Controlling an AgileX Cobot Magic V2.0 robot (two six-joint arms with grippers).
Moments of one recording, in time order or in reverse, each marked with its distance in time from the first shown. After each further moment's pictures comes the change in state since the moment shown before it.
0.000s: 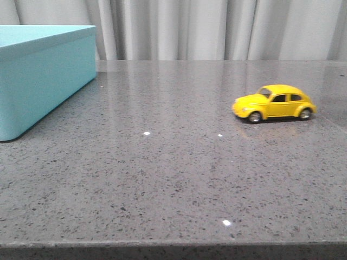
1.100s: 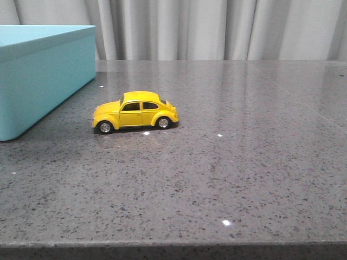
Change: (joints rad) left arm -0.421 0.559 -0.542 0.000 0.418 0.266; right arm 0.007 -0.533 0.216 0.004 -0.127 -0.028
